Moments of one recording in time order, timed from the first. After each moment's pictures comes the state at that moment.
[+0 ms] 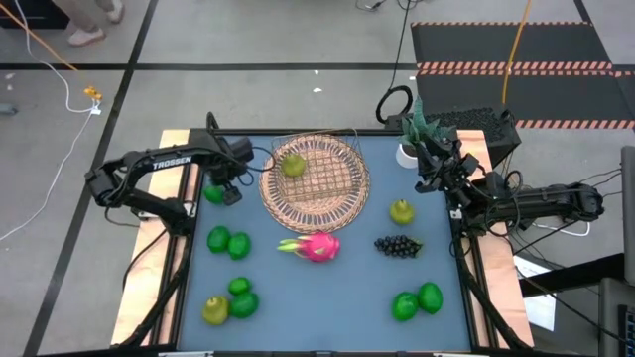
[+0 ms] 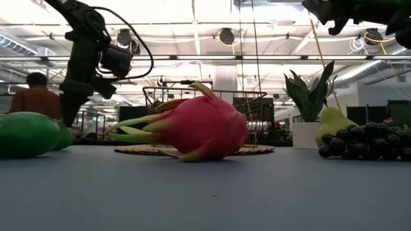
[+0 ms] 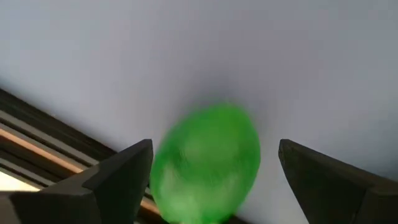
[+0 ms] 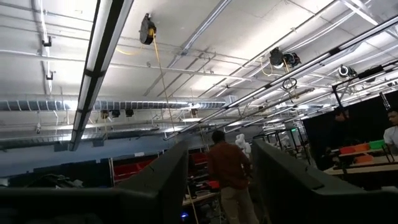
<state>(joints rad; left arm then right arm) 0.65 1.36 0.83 -1.14 -0.09 0.06 -0.08 0.70 0.22 1.19 0.52 -0.14</state>
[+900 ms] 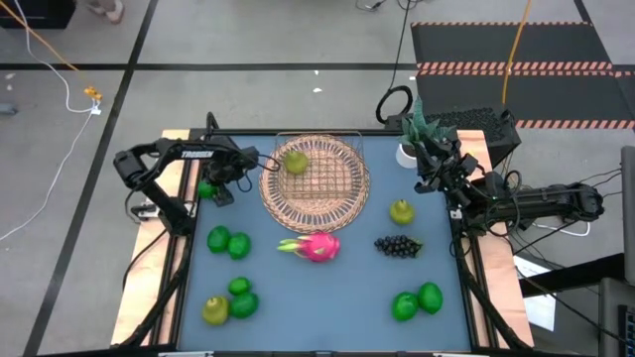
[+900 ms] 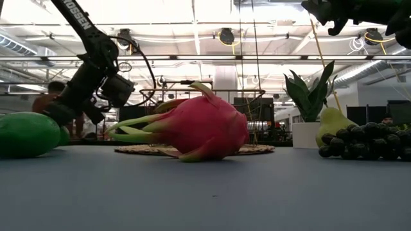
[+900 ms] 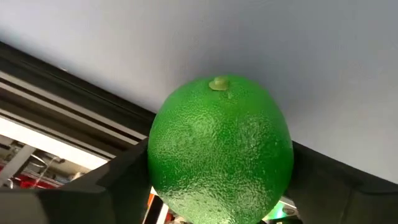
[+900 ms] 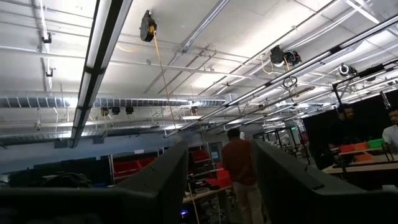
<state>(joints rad) 0.70 1.62 0.81 -1.18 -0.29 0.12 -0.08 0.70 0.22 1.18 0.52 -0.14</state>
